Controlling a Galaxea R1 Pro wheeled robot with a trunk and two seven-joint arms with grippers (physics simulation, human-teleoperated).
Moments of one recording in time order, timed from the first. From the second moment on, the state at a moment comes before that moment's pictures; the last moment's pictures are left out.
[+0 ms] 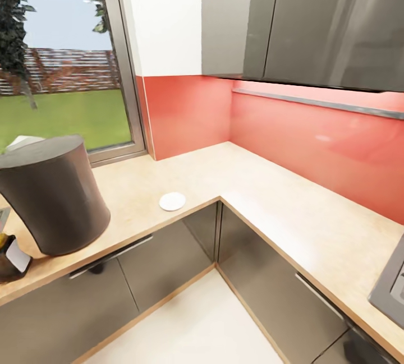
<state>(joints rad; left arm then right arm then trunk) -0.03 0.07 -0.59 0.00 0.52 -0.07 0.06 -0.42 0.06 0.40 -0.02 -0.42 0.14 -0.01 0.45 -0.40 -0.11</state>
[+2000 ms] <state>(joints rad) -0.65 0.14 -0.60 -0.32 0.52 0.32 -0.37 -0.42 0.06 0.41 -0.42 -0.42 0.15 0.00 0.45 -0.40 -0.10</state>
